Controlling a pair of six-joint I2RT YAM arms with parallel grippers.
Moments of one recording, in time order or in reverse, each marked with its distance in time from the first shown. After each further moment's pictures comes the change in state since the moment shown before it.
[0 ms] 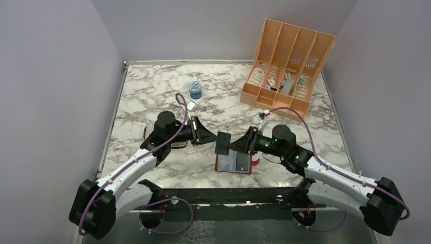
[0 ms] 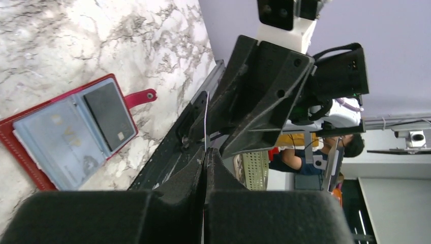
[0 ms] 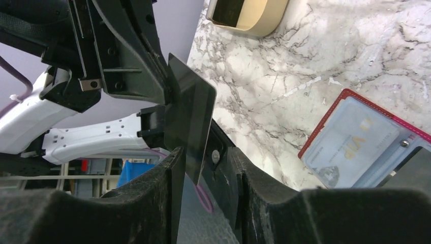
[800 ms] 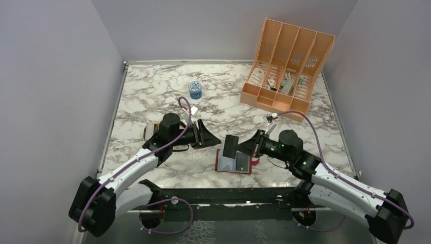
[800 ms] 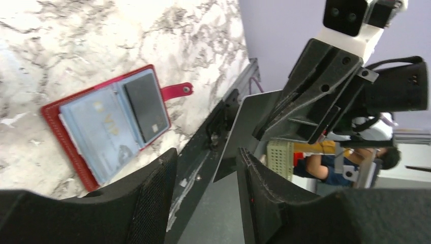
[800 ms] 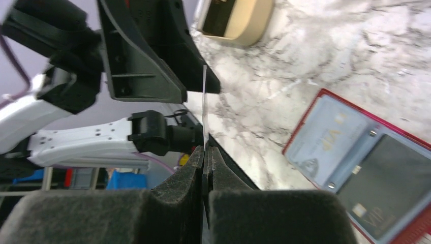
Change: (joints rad) left arm -0.043 0.008 -0.028 -0.056 -0.077 0.068; right arm 0.000 -0.137 -0.048 -0.047 0.060 -0.018
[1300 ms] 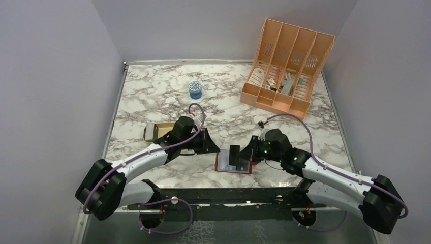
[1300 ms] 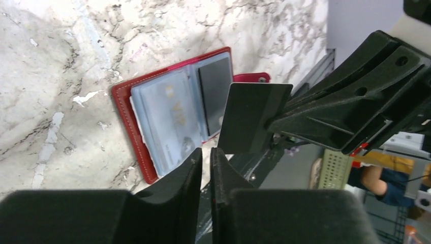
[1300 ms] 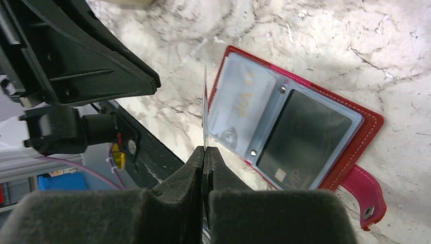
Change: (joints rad) left arm -0.093 0.159 0.040 -0.164 -0.199 0.172; right arm -0.003 0.131 0.000 -0.190 0.085 -0.108
